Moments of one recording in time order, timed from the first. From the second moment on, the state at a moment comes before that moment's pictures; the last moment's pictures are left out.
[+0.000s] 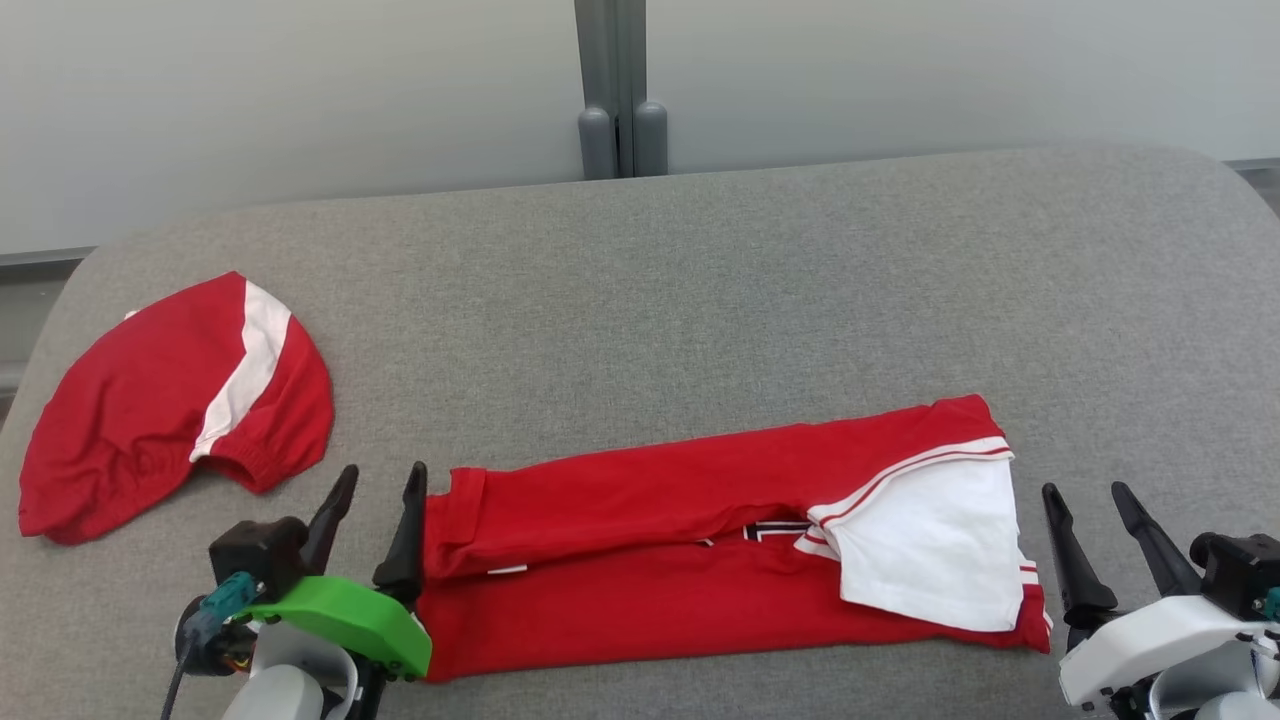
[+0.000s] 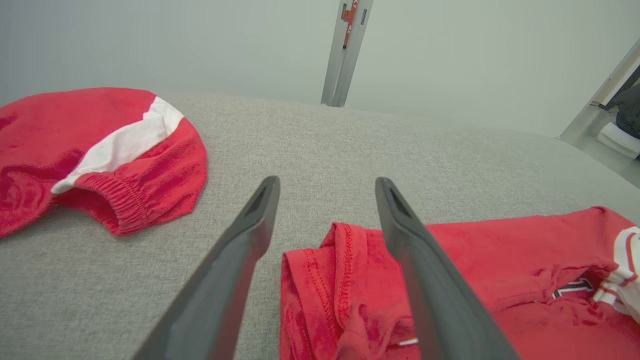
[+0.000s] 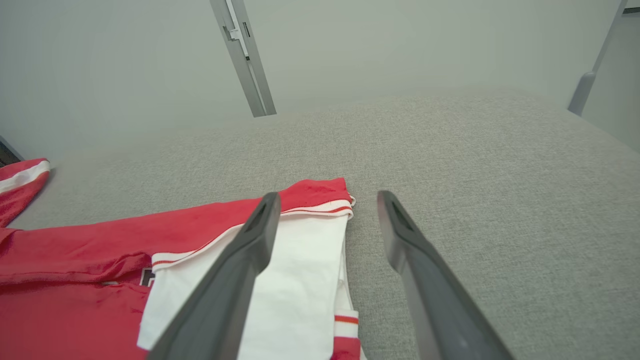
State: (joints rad) left arm -0.24 0.20 -0.33 0.53 -0.54 -0.10 -0.26; right arm 0.04 -0.26 0.04 0.19 0.42 0.13 -0.17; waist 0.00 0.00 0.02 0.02
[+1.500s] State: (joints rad) left arm 0.03 0.06 0.05 0.27 -0.19 -0.13 -0.26; right arm -0.29 -0.37 0.17 0.88 0.55 0.13 -0.08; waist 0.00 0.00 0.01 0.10
